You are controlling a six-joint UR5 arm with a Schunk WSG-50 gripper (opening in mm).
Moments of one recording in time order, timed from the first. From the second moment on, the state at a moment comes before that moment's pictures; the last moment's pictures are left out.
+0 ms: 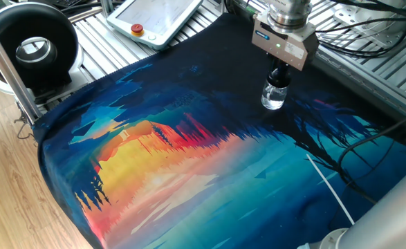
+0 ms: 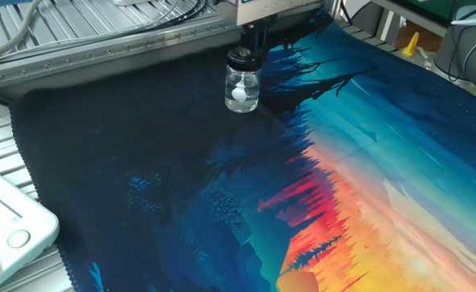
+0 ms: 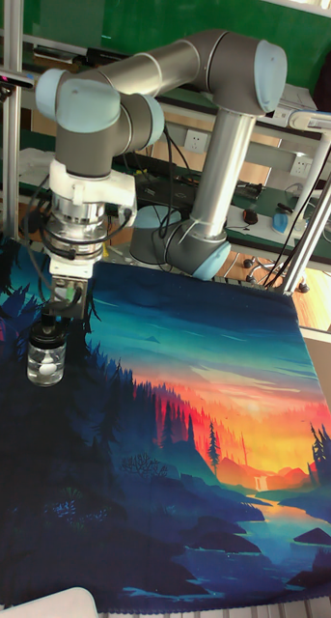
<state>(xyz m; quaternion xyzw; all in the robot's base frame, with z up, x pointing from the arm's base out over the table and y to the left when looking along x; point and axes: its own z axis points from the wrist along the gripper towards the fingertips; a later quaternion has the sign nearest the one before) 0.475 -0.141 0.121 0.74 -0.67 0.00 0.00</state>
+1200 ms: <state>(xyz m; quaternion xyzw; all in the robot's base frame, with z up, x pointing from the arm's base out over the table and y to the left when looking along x) 0.495 -0.177 0.142 0.52 -0.86 0.03 -0.01</state>
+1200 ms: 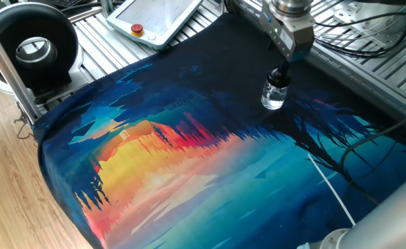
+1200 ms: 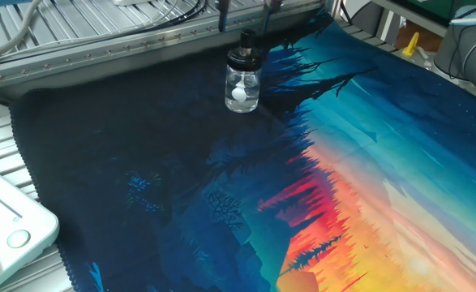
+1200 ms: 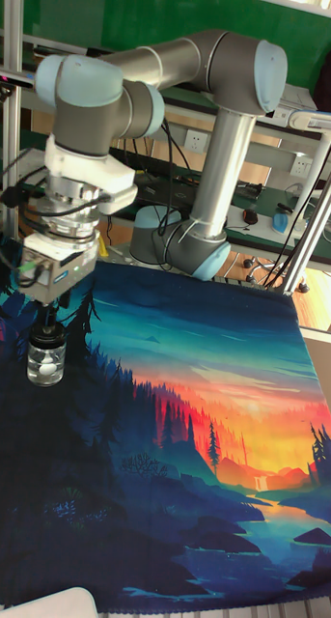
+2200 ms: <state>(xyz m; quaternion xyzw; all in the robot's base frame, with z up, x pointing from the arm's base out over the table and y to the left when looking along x) 0.487 -0.174 0.127 0.37 -0.93 -0.05 0.00</state>
